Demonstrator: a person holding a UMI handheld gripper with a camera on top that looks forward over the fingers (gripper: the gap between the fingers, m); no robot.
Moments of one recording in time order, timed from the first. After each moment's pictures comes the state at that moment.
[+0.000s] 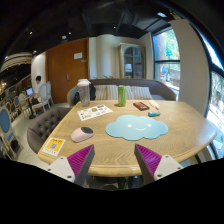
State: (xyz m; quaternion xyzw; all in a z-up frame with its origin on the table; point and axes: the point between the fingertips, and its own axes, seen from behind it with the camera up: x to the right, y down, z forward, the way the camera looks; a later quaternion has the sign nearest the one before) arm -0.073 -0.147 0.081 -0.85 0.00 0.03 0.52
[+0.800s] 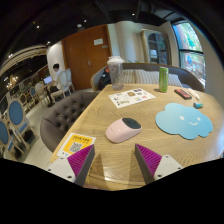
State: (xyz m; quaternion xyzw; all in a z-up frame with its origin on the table) arm -0.234 -0.074 -0.002 -0.88 -0.08 0.12 0.45
